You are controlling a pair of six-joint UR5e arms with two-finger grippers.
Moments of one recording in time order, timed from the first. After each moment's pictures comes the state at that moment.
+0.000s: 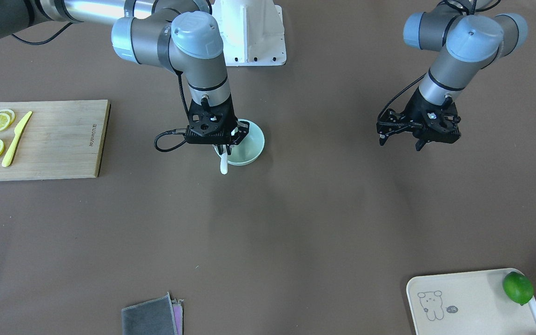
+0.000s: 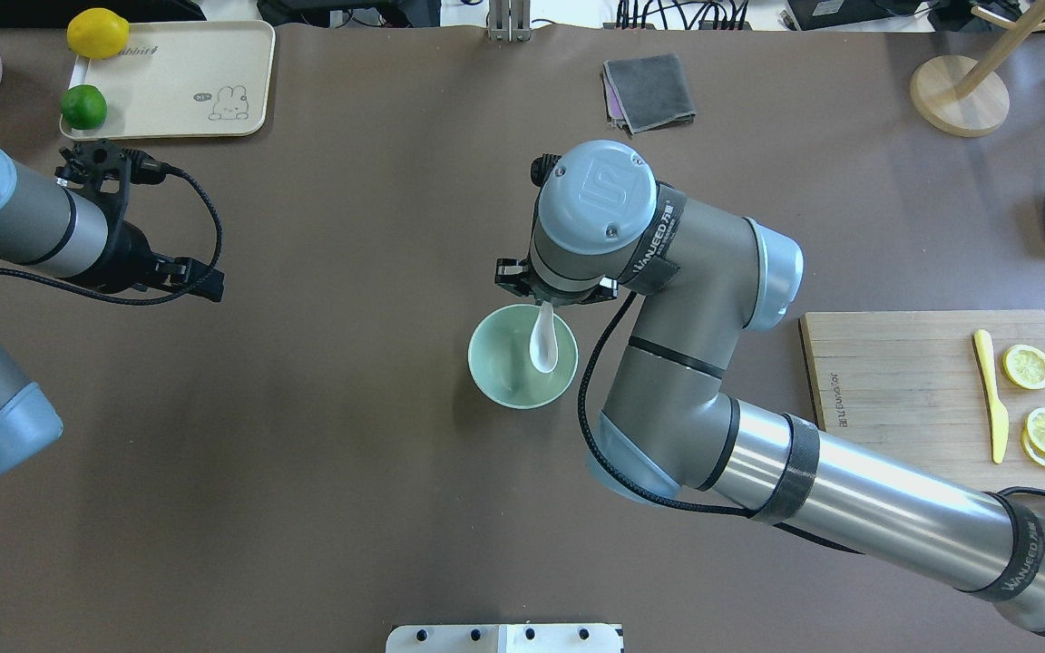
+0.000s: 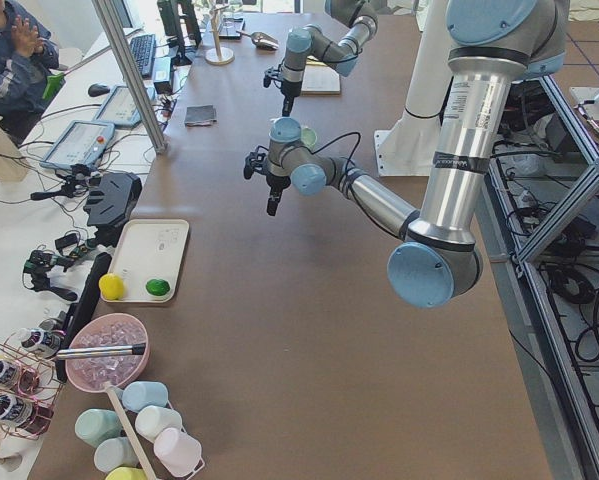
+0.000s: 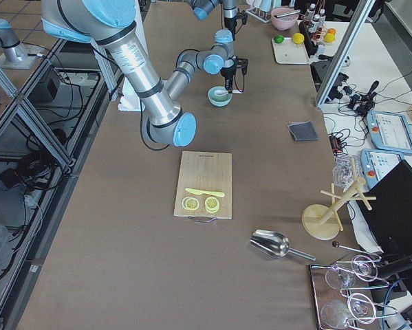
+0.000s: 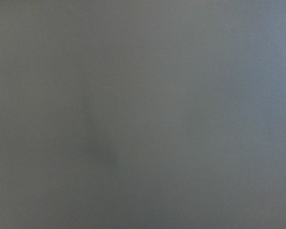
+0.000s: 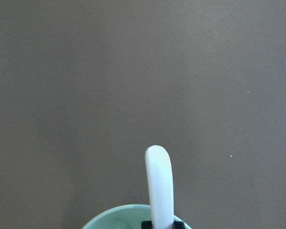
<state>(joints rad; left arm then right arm) -0.82 -1.76 -1.87 -1.87 -2.02 -0.85 0.53 -0.81 1.62 -1.55 1.77 1.33</state>
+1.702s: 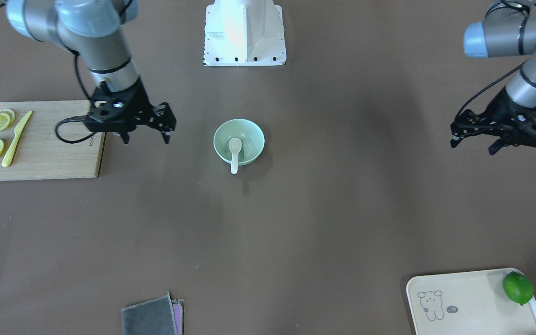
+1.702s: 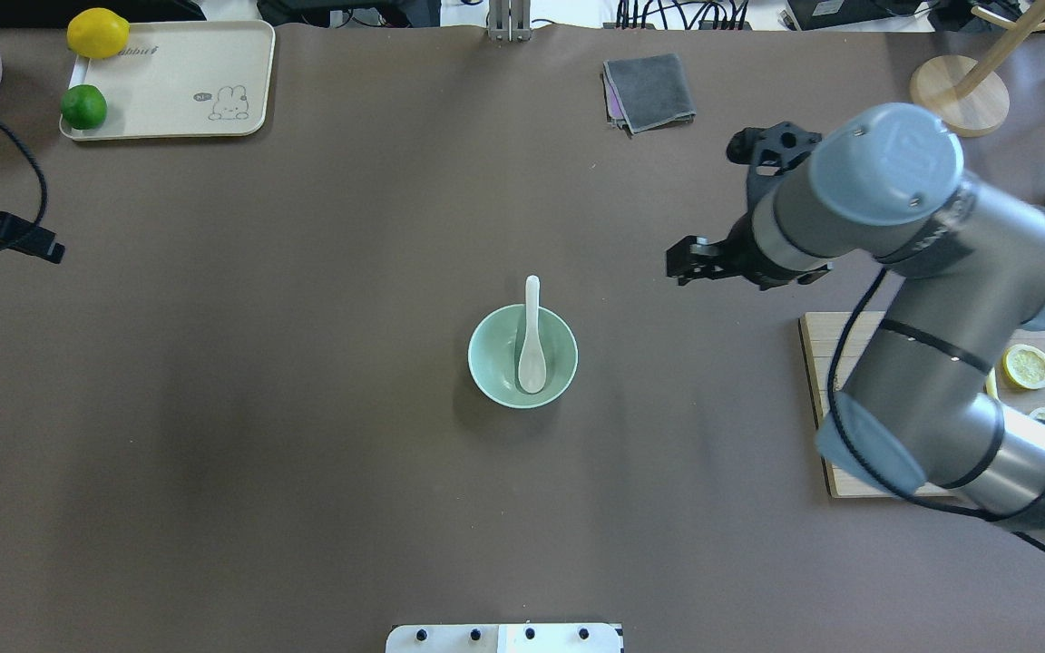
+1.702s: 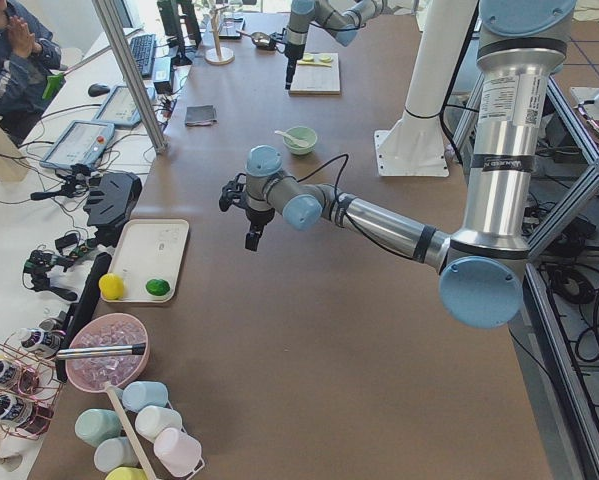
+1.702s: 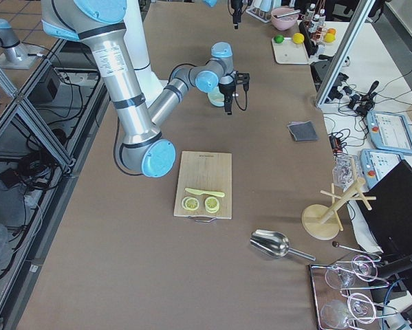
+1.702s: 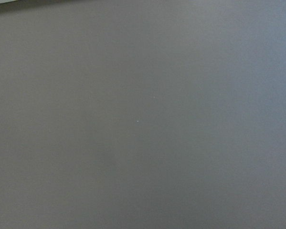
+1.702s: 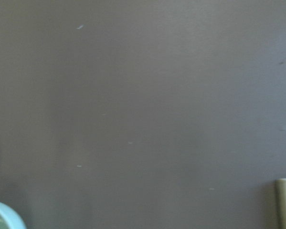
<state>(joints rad) -1.15 -1.60 -1.82 -1.90 -2.23 -0.46 0.75 -1.23 1.97 -1.56 1.94 1.05</state>
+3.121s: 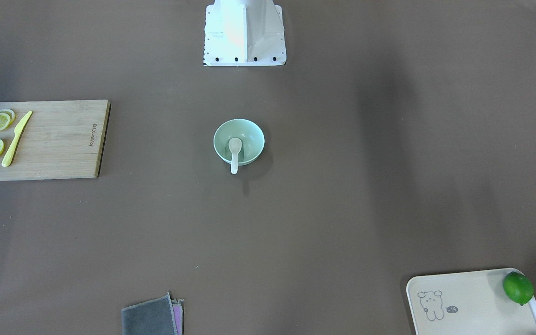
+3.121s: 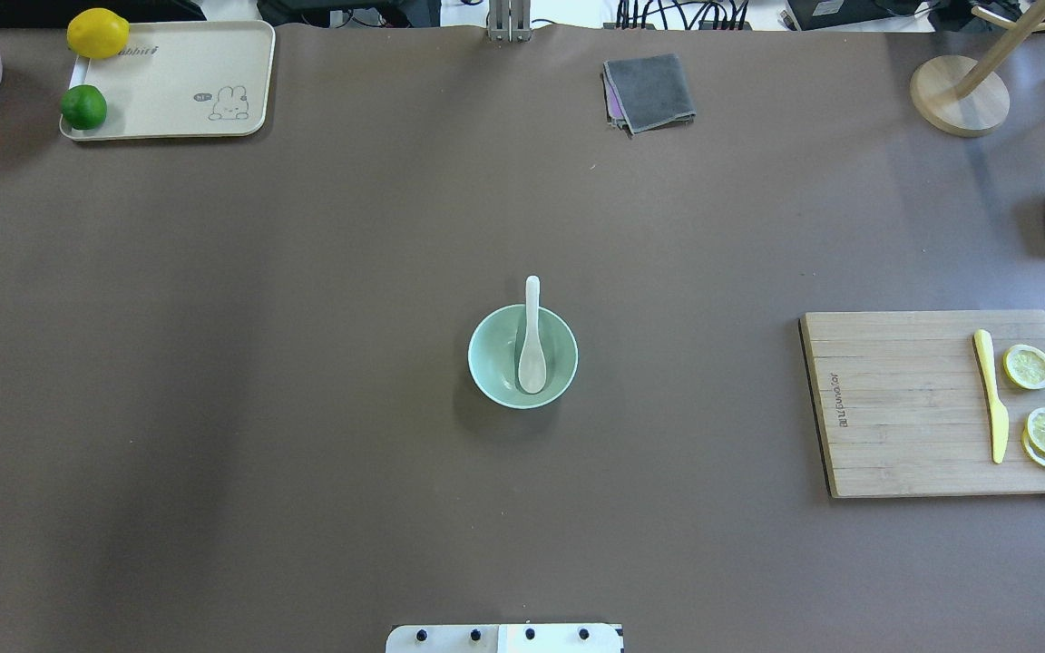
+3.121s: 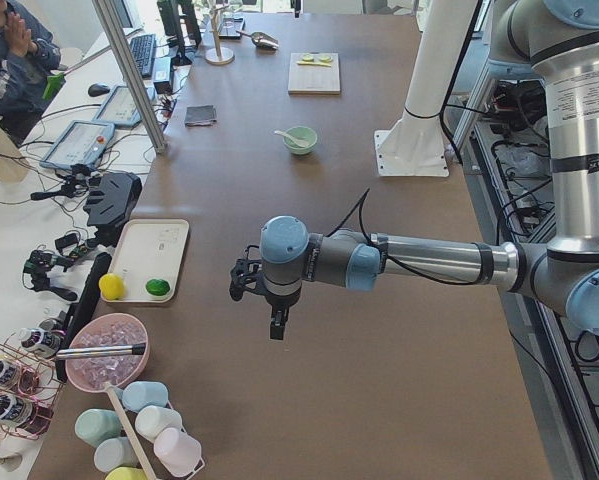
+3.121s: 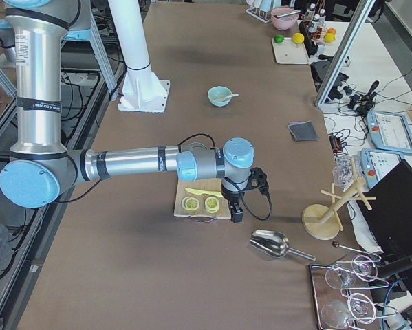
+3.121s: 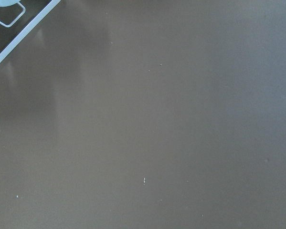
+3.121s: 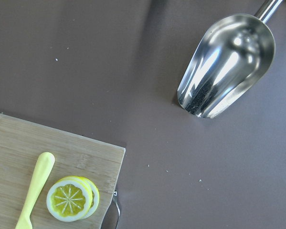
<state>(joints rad) -1.51 -1.37 -1.83 -1.67 -2.37 -0.08 1.46 -1.64 1.74 -1.55 2.30 -0.11</state>
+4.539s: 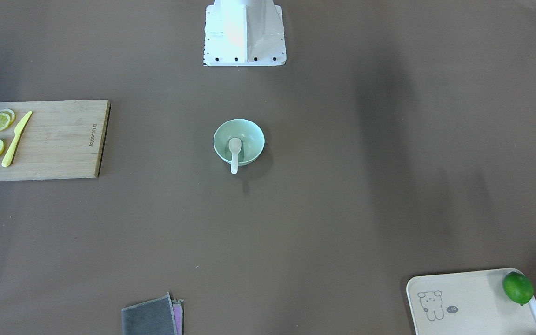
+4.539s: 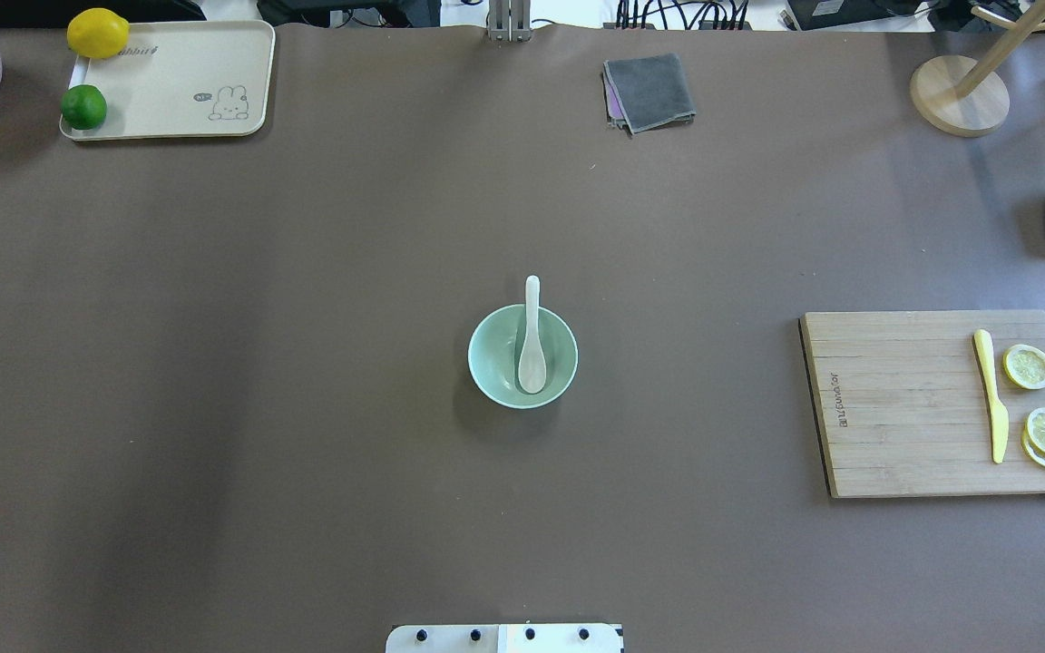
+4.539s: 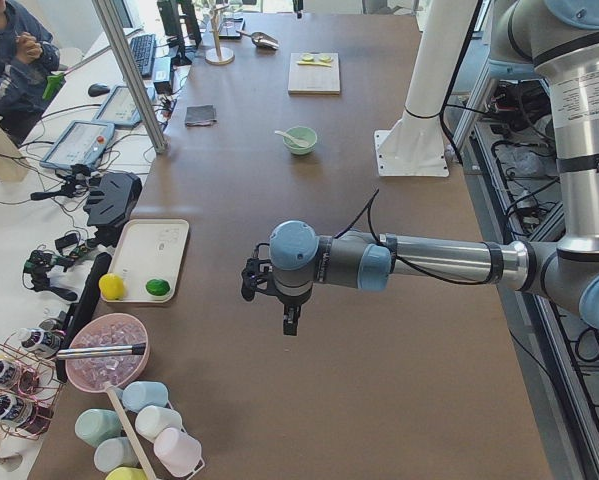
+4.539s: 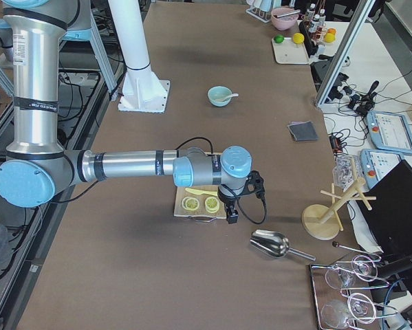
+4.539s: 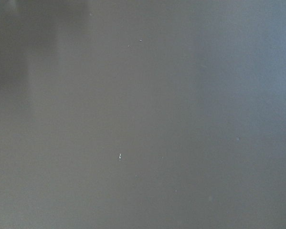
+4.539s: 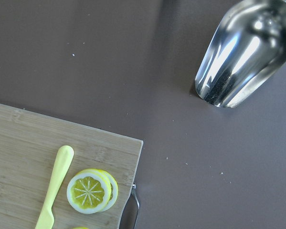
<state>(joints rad) -1.52 -1.35 -1.85 -1.64 -2.45 -0.06 1.47 -1.65 1.72 -1.55 2.39 -0.11</state>
